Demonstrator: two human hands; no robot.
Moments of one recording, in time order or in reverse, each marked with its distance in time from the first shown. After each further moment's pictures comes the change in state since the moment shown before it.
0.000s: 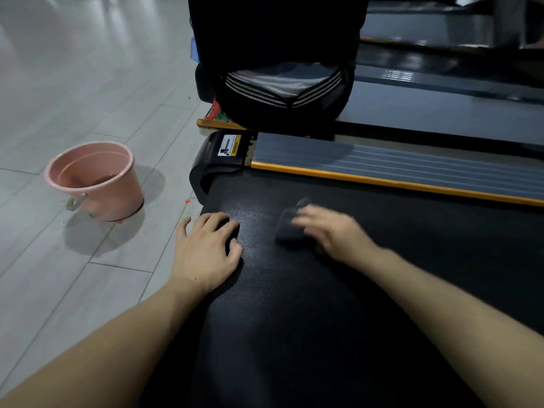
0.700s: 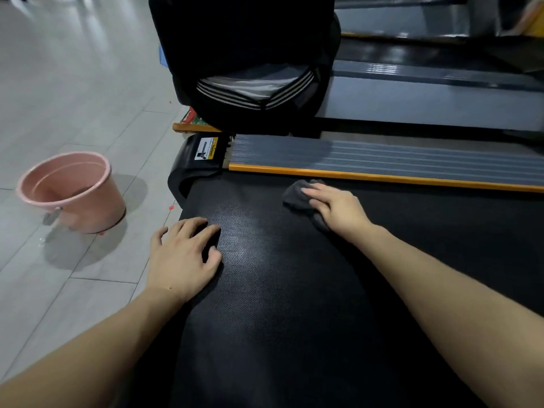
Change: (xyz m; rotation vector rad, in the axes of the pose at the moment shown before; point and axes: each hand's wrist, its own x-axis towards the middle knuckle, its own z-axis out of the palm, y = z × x) left_hand 0.000 0.001 0.004 0.002 0.066 0.018; right_hand 0.008 0.051 -0.029 -0.040 0.165 0.322
